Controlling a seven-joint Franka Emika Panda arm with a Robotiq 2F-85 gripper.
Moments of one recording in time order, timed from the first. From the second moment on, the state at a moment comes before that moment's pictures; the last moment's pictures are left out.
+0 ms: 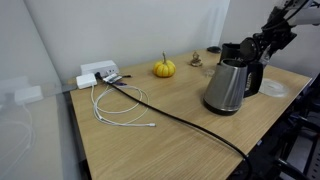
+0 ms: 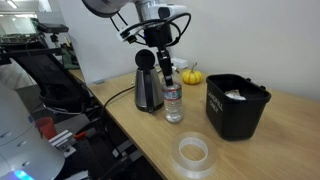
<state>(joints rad) -0.19 -0.31 -0.04 -2.74 -0.25 2.55 0.58</state>
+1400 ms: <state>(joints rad) -0.25 -0.24 -0.05 -2.69 -0.24 2.51 0.49</state>
